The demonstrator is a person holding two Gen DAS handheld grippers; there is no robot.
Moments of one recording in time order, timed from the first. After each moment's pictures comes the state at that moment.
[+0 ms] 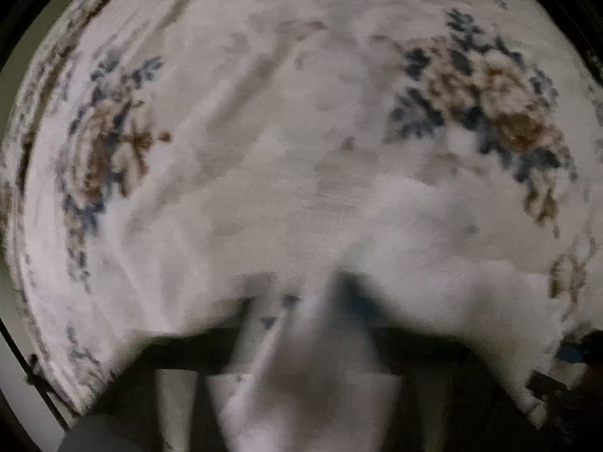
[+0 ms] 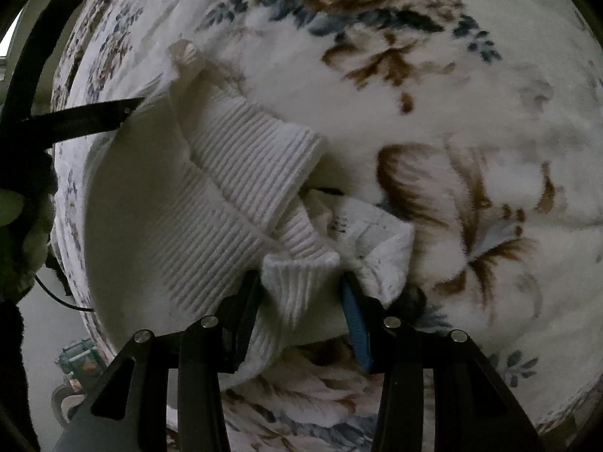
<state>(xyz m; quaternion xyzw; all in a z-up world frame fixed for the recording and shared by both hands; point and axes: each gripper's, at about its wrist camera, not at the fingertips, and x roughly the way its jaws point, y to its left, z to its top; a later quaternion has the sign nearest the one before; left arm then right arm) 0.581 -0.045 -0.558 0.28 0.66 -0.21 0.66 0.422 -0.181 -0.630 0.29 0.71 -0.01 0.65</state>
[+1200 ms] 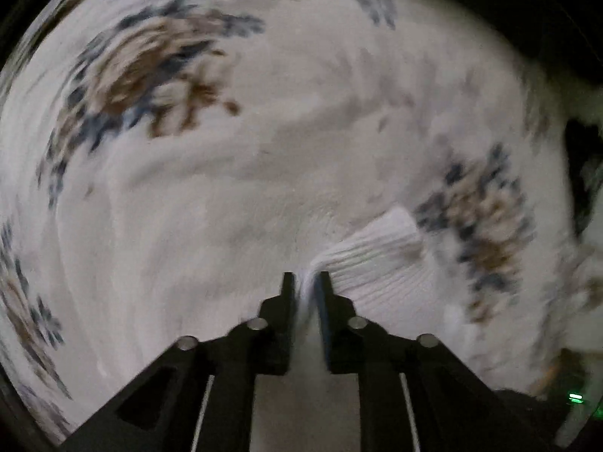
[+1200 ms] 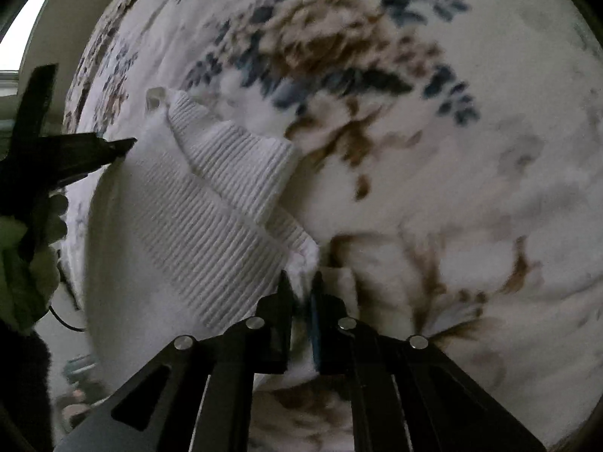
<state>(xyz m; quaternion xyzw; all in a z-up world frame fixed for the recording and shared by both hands) 0.618 0.019 -0.531 -0.01 0.71 -0.14 0.69 0.453 -0.247 -0.638 0.31 0.68 0.01 0.66</state>
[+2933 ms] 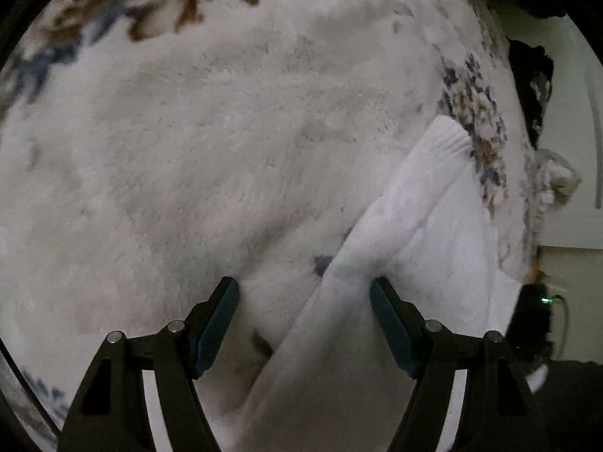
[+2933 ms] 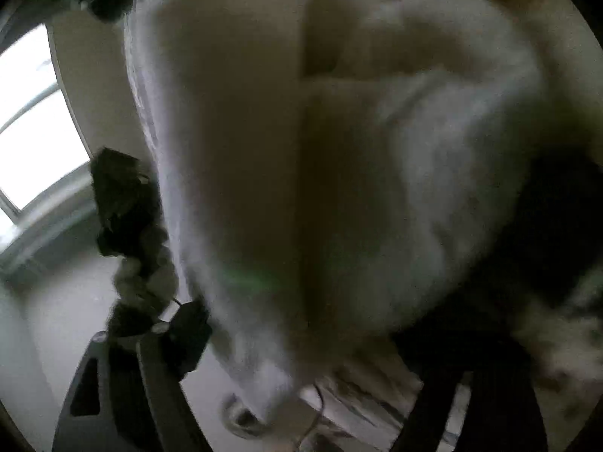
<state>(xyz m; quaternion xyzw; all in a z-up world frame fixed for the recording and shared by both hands) 0.624 0.057 -0.584 0.03 0.76 -0.31 0.57 0.365 -0.186 -0.706 0.63 0.57 0.11 0.51</state>
